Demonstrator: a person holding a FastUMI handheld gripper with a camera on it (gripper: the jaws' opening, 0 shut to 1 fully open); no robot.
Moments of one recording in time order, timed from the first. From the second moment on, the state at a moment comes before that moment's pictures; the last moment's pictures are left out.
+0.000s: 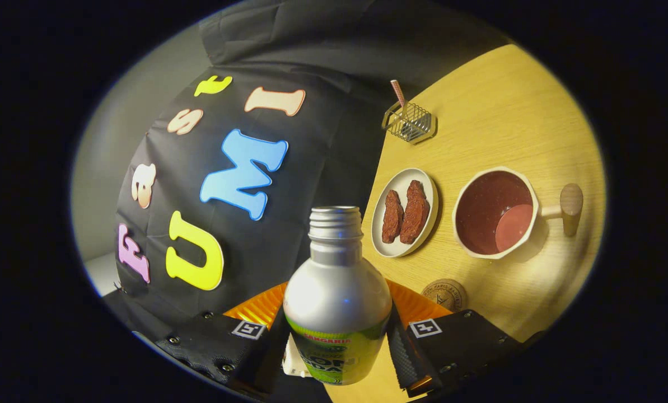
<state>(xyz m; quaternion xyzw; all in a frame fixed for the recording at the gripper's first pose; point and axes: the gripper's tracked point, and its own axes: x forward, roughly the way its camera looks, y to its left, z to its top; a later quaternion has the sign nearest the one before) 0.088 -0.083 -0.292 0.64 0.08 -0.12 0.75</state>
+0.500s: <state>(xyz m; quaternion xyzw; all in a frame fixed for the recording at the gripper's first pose) 0.088 -0.084 -0.287 0.70 0.07 -0.13 0.70</state>
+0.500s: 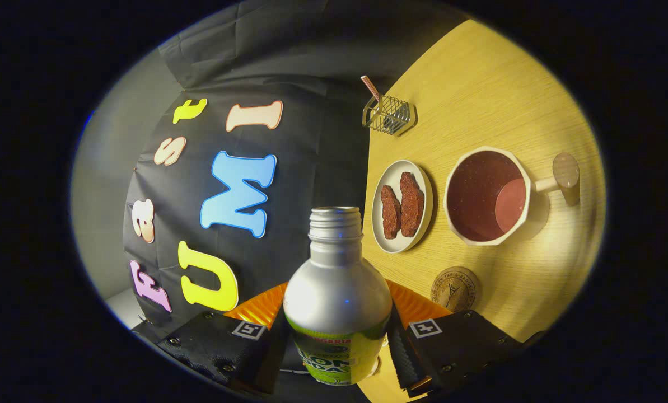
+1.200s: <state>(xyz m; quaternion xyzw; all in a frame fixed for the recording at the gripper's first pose) 0.091 -0.095 -0.287 0.78 0.04 -0.15 0.61</state>
